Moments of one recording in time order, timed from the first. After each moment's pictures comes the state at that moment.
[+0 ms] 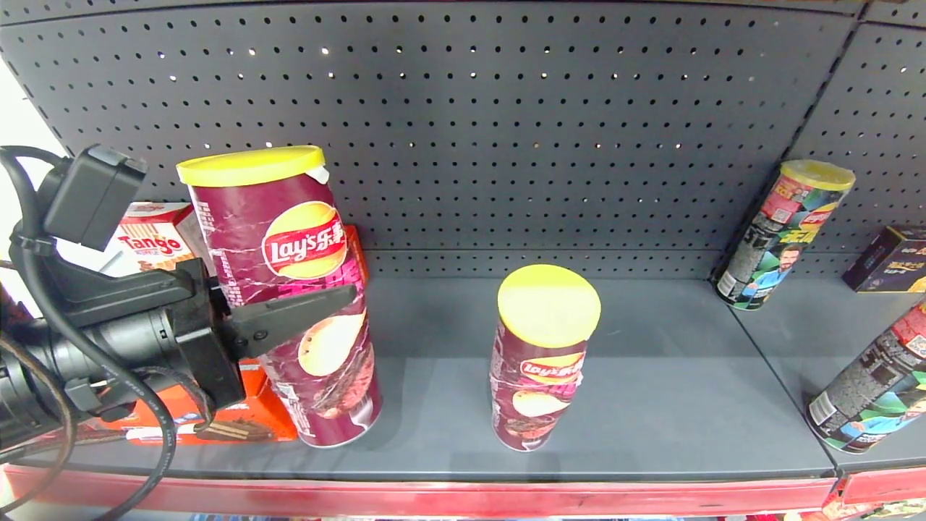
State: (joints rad) left arm -0.34 1.29 -0.61 -0.68 -0.57 -0.09; right arm 0.01 0.07 0.00 0.01 -0.03 0.00
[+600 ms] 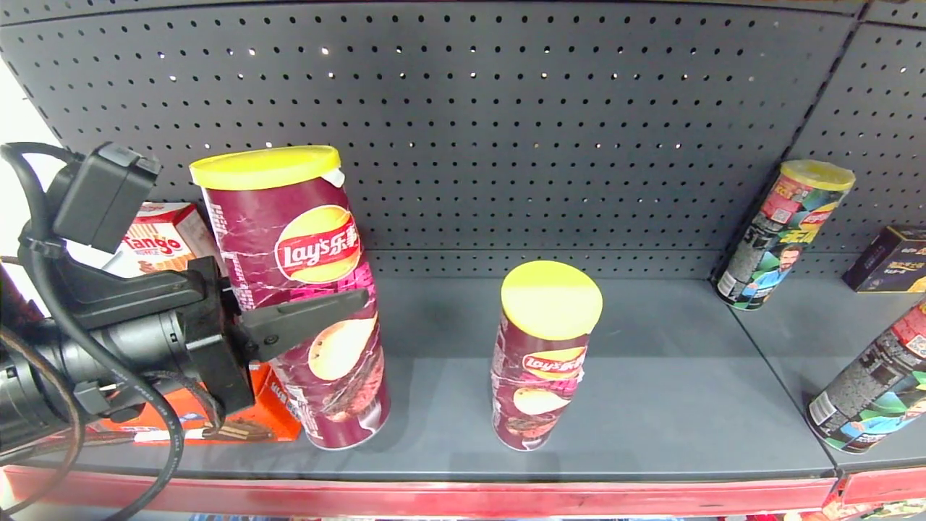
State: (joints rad) left arm -0.38 1.30 -0.62 -0.67 -0.57 -0.06; right arm 0.00 0.01 0.00 0.01 0.02 -0.02
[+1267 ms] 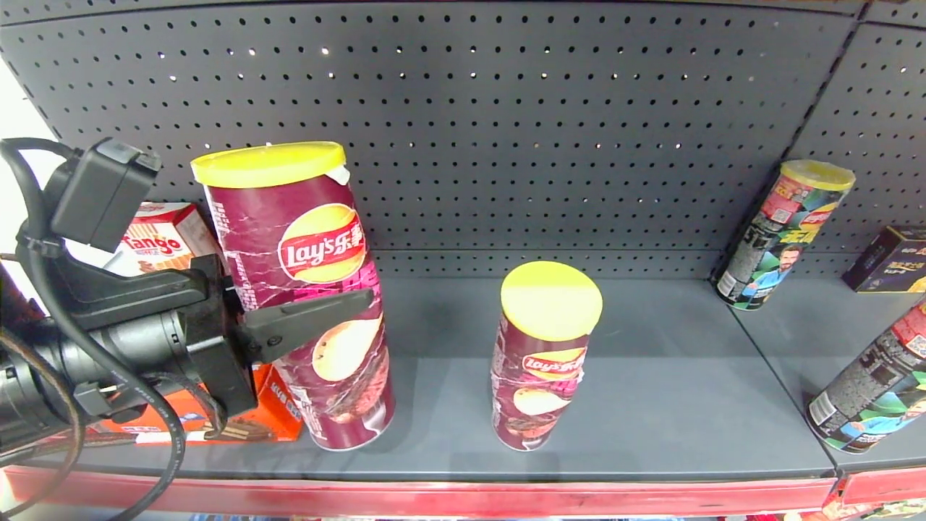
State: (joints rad) left arm -0.39 1.30 -0.62 -0.67 -0.57 -0.05; right arm 0.00 0.01 0.00 0.00 -0.04 -0.01
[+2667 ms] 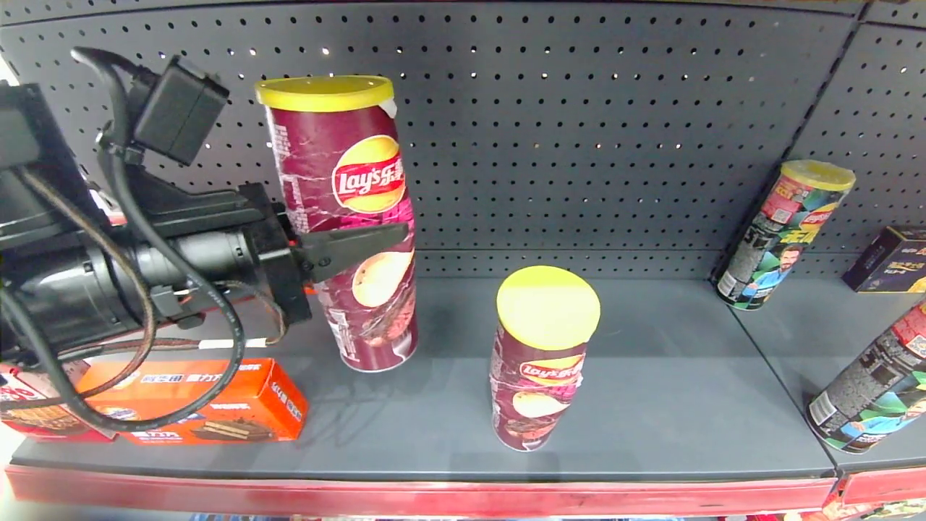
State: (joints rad) left arm -0.40 1.45 -0.88 -0.59 -0.57 0.05; right arm 0.00 0.01 0.00 0.00 -0.04 -0.01
